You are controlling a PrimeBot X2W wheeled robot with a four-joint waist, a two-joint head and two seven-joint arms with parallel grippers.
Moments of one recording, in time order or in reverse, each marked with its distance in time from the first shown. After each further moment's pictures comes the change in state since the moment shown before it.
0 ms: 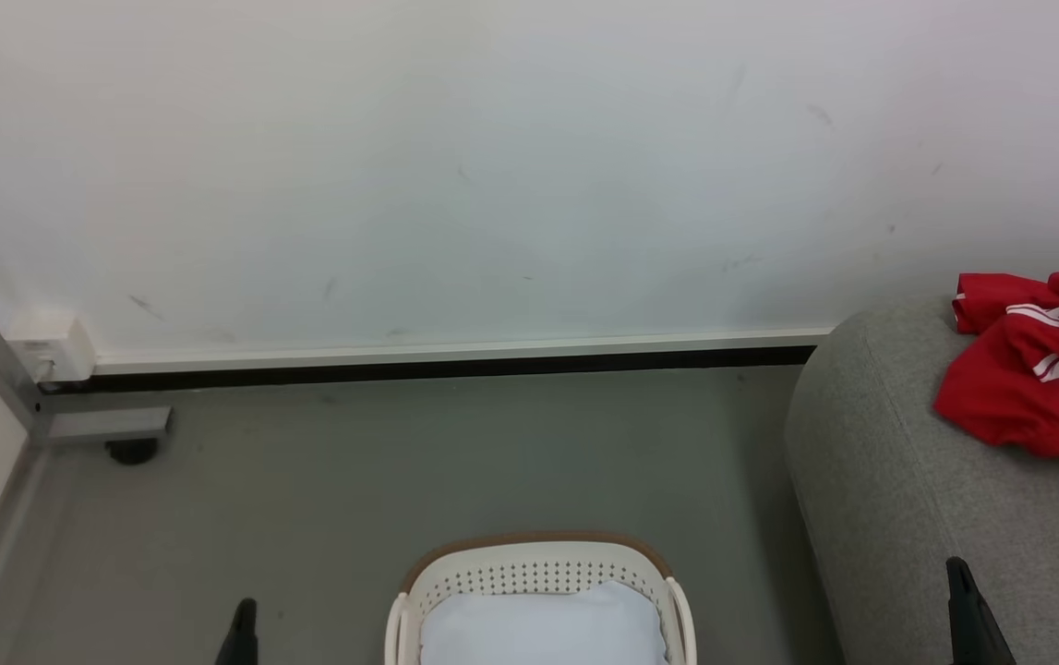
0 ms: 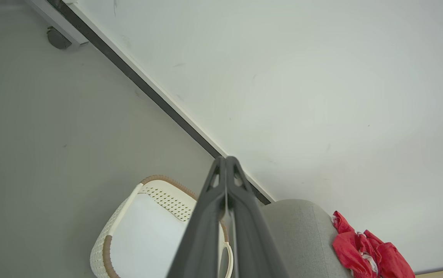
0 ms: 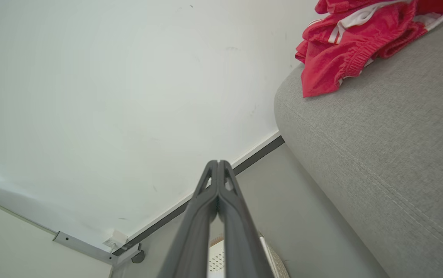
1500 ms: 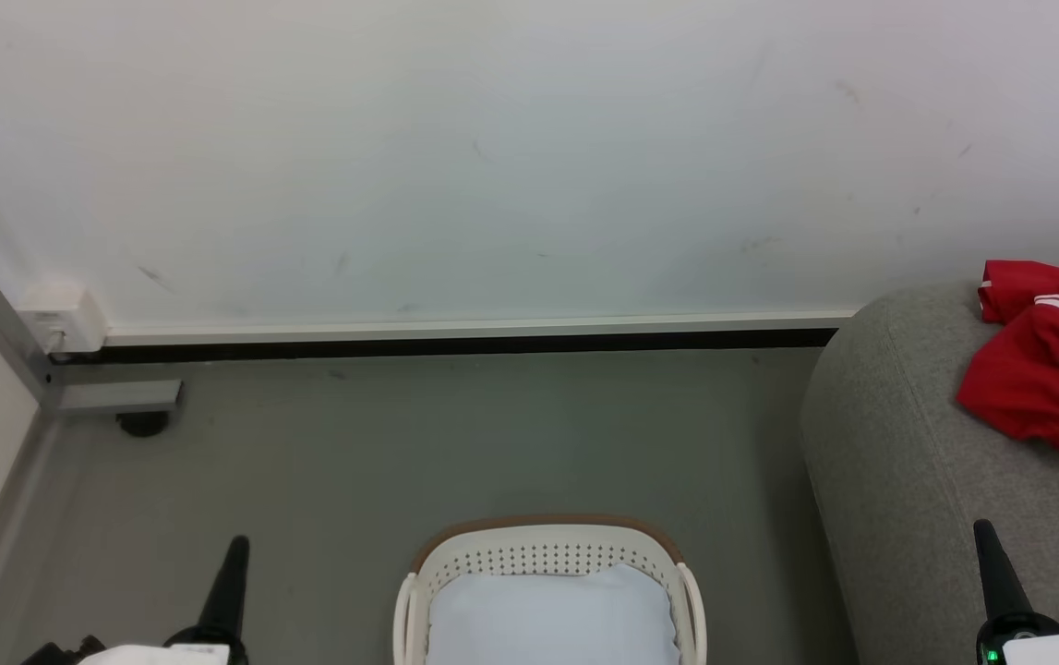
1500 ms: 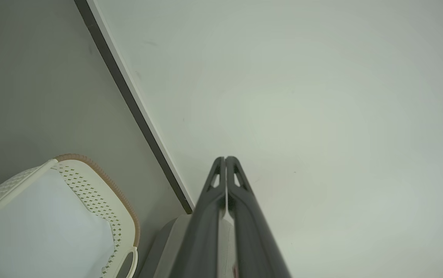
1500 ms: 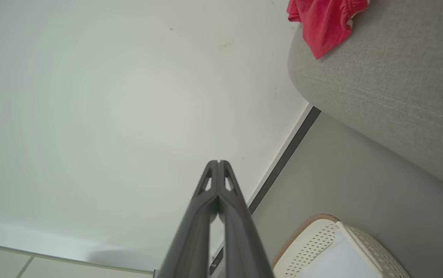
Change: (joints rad) left arm -0.104 -0.015 0.071 0.023 -0.433 -0.059 0.123; right arm -0.063 -0.002 -0.060 -0.016 0.480 0.000 0.121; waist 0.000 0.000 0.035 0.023
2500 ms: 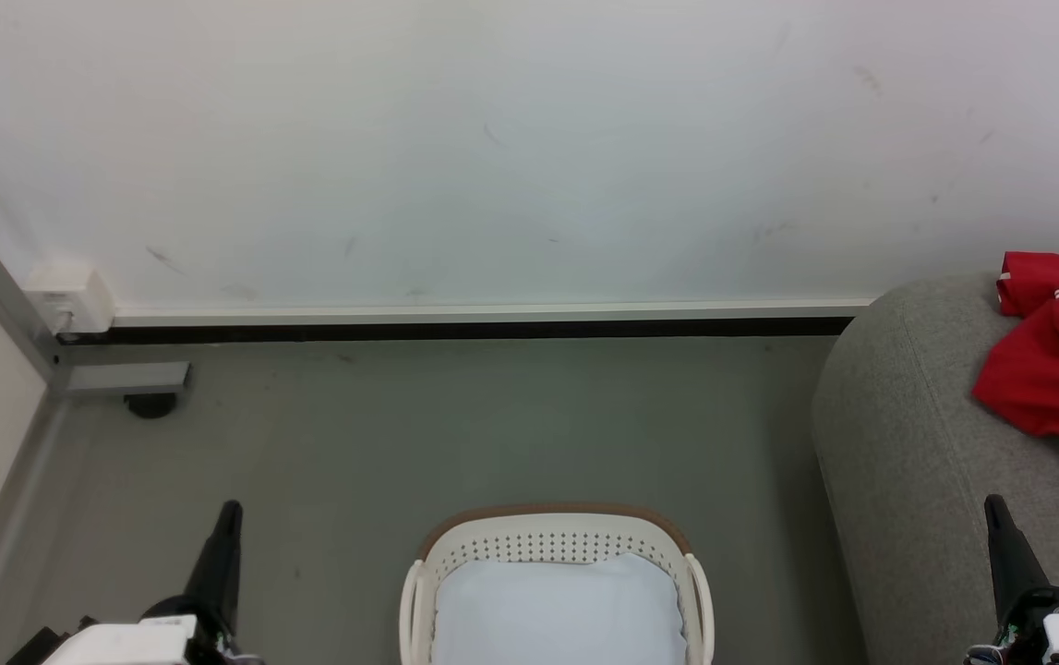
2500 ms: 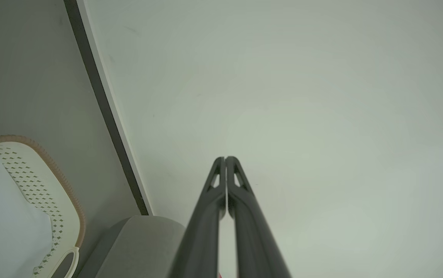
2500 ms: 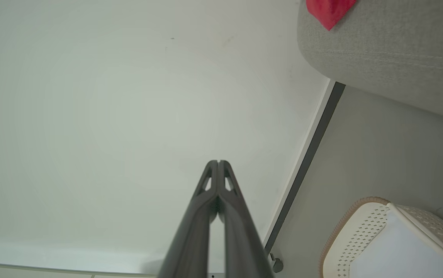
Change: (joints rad) left arm -0.053 -0.008 0.034 0.012 -0.215 -0.030 0.058; right arm -0.035 0.001 -0.032 -0.008 0.232 0.000 0.062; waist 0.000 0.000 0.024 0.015
